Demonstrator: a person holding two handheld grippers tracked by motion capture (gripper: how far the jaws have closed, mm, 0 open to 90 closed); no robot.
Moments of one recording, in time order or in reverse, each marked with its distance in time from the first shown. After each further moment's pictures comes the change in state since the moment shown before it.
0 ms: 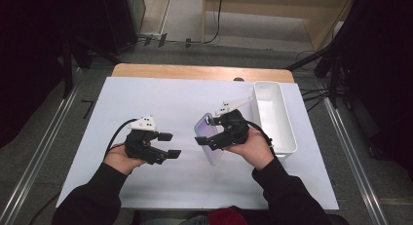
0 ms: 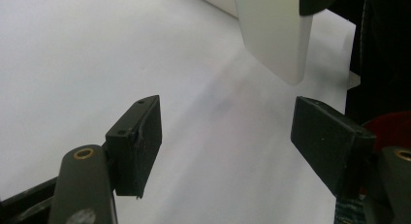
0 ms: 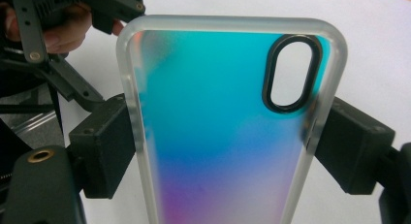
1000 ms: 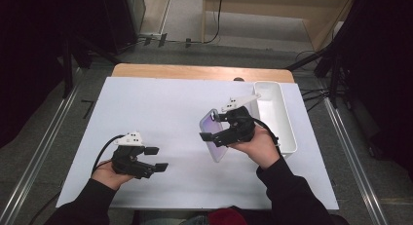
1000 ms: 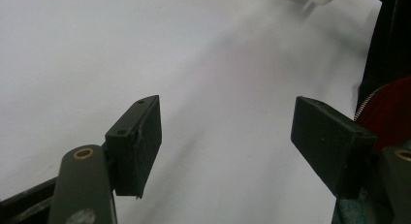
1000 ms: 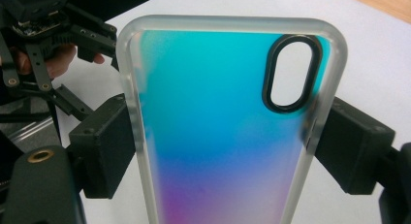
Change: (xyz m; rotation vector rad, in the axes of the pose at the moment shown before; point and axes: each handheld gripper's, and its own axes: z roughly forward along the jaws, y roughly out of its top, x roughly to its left) left arm -0.001 -0.048 -0.015 0.027 0.058 -0.075; right arm -0.003 0.003 -0.018 -0.026 -0.037 0.013
